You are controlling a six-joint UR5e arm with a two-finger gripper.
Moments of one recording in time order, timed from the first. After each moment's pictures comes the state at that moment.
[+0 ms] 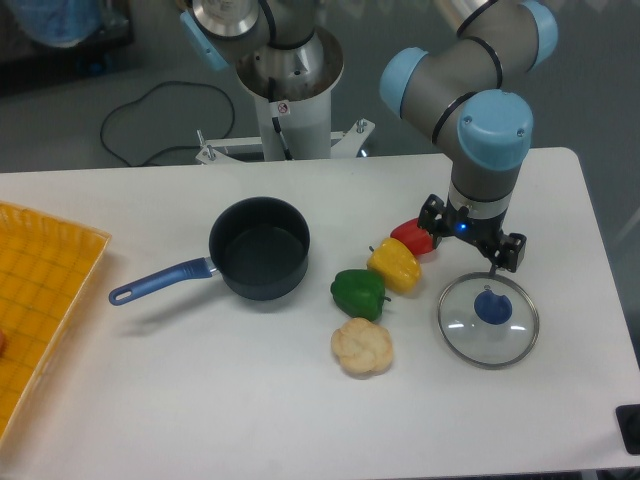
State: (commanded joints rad) arm 2.70 -1.91 -1.56 -1.16 1.61 1.23
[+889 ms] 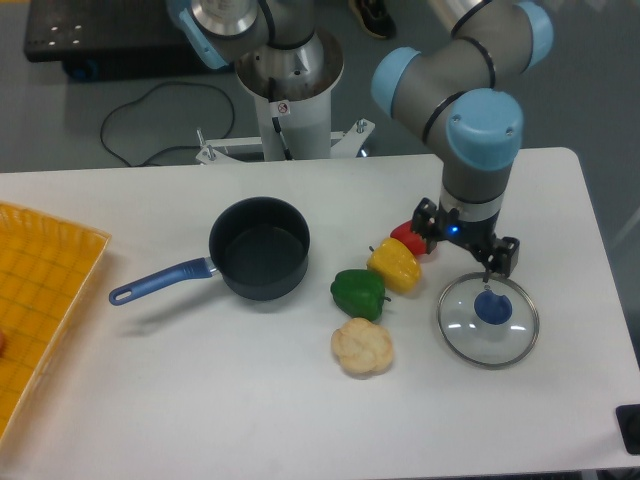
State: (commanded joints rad) arm 2.61 -1.95 -1.55 -1.07 1.60 0.86
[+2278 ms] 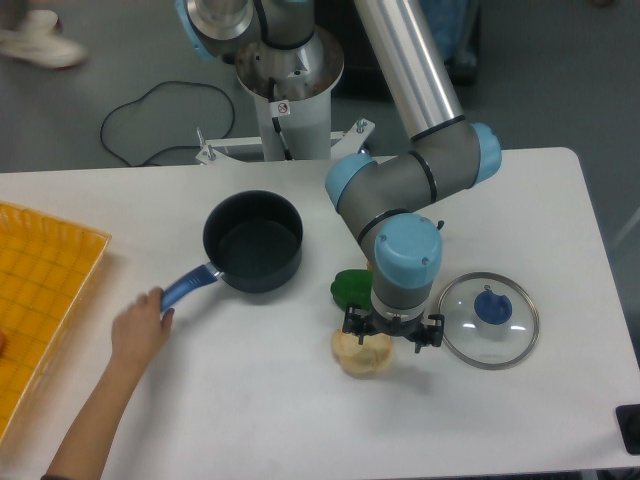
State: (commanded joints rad) arm 2.49 -2.16 -1.52 -1.00 1.55 0.63
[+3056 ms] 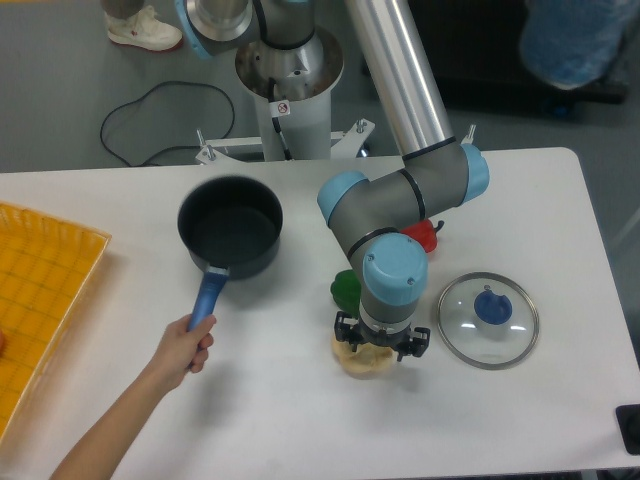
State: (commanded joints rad) arm 2.49 -2.18 -1.53 -0.98 1.55 0.67
